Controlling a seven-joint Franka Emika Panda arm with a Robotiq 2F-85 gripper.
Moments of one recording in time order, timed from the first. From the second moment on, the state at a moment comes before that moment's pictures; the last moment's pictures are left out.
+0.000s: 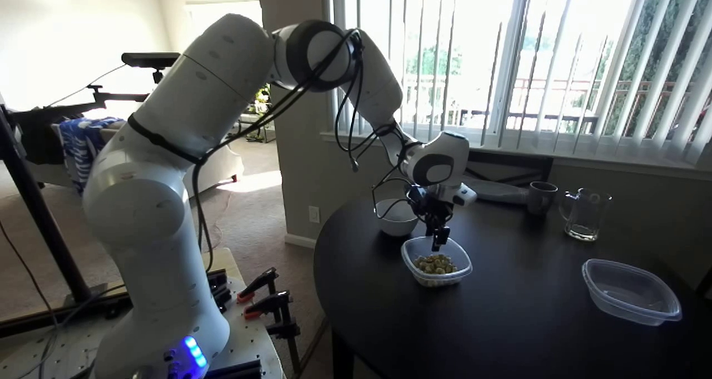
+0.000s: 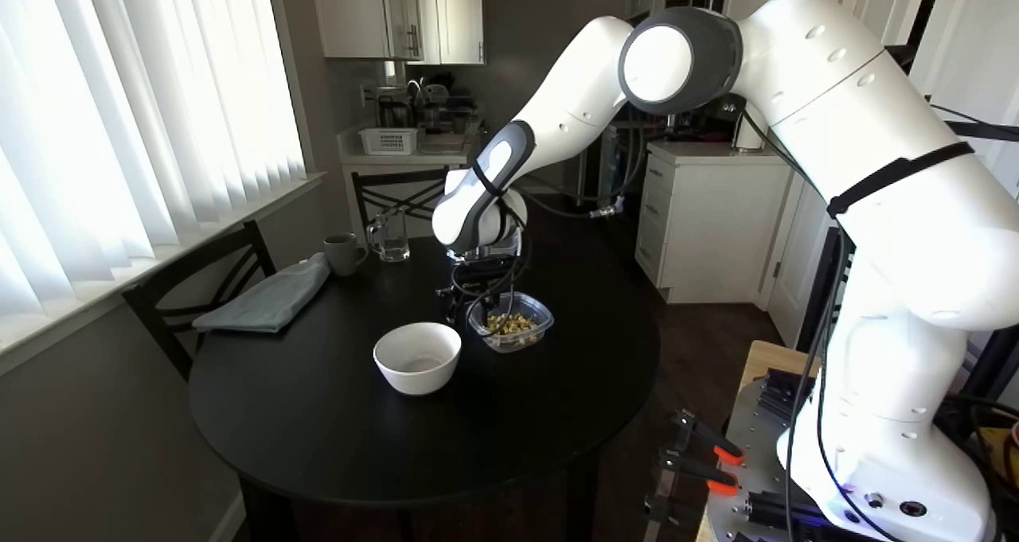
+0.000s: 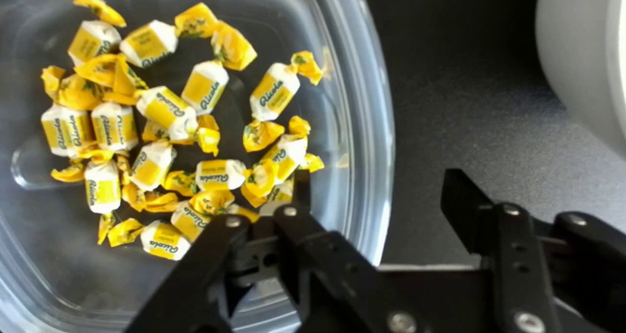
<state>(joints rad) 0.04 0.77 -0.08 -1.71 0.19 2.44 0.36</state>
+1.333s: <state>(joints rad) 0.00 0.57 -0.06 -1.84 0.29 2.52 0.37</state>
